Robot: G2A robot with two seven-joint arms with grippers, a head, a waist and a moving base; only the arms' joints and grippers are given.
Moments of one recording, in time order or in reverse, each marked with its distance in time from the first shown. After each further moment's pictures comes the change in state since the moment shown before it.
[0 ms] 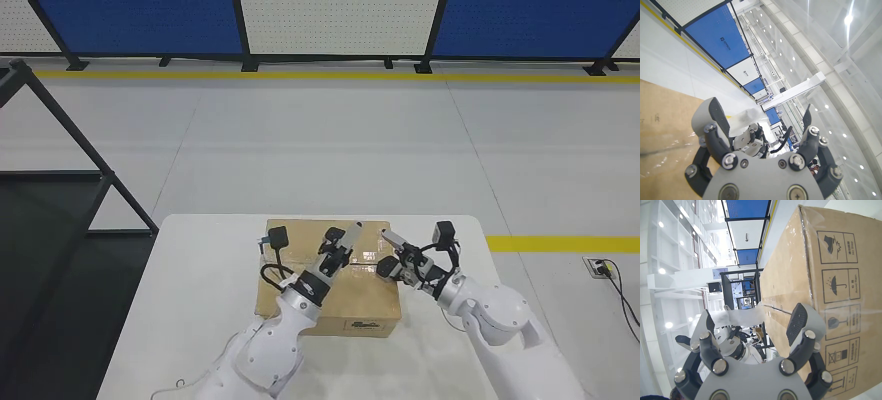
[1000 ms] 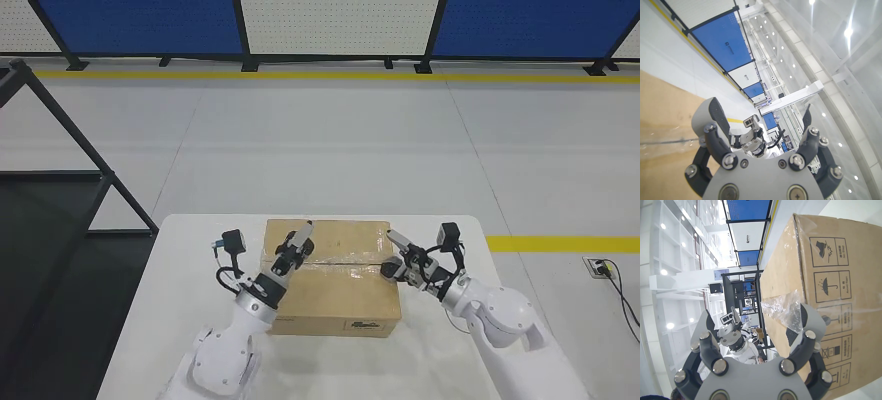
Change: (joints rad) left arm 0.177 0.033 -0.321 -0.164 -0.090 0.090 -0.287; right arm -0.016 0.005 0.023 -0.003 0.001 -0.008 0.015
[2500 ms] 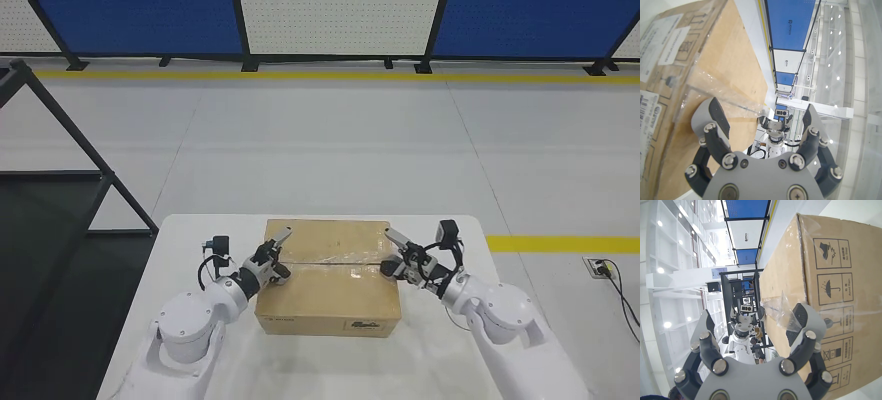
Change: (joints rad) left arm -0.070 0.022 -0.108 0.033 -0.143 0.588 -0.245; right arm 0.020 0.001 -0.007 0.010 -0.011 0.010 0.006
